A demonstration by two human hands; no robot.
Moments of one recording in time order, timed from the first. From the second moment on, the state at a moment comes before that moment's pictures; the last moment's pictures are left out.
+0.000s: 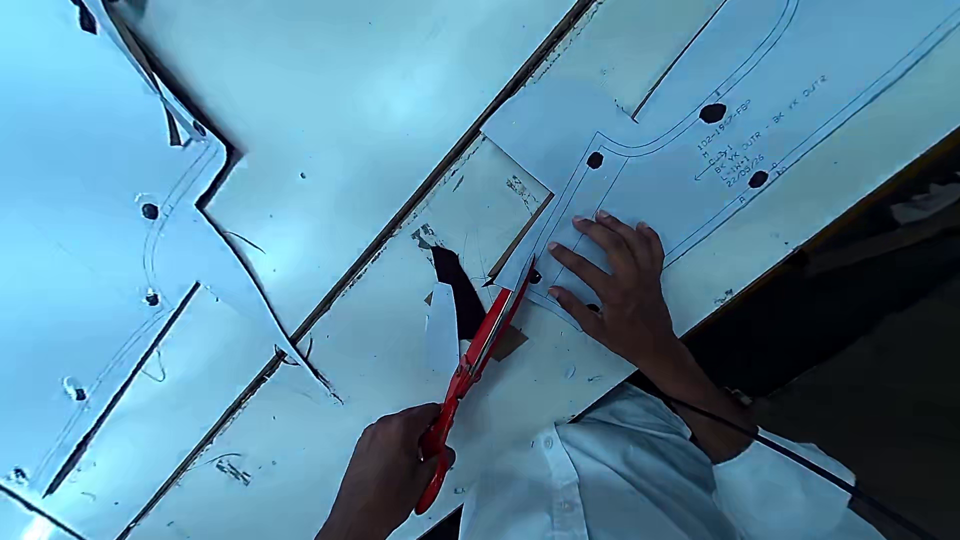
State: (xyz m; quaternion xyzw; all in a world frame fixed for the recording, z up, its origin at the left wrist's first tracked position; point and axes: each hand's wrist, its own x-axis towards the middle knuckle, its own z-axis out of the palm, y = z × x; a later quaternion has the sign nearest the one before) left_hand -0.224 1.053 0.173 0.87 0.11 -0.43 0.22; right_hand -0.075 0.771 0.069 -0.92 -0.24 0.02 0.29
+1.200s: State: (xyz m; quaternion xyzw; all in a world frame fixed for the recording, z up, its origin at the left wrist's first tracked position) left_hand -0.214 1.048 0.174 0.84 0.15 -0.45 0.25; right_hand -0.076 0.770 0.070 -0.92 -0.24 0.03 0.30
